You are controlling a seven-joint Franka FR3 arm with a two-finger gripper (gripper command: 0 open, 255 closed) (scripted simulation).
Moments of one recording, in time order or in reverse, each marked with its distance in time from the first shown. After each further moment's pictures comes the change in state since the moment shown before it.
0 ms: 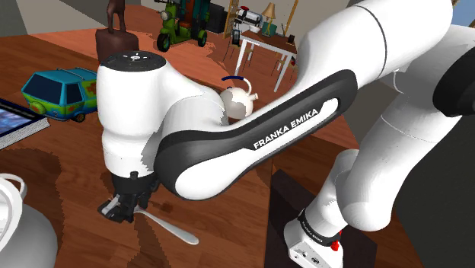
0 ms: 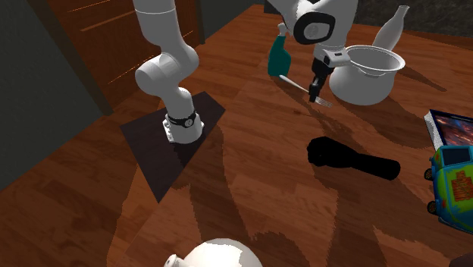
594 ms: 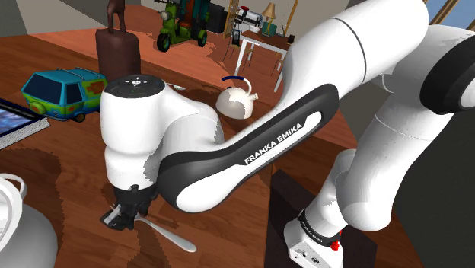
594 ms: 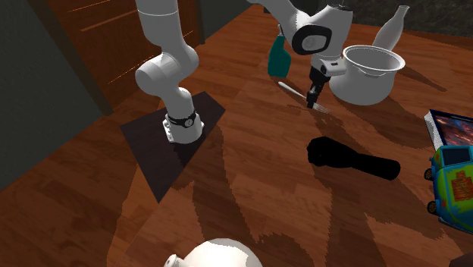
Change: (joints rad) arm 0.006 0.053 -0.004 -0.031 -0.042 0.075 0.031
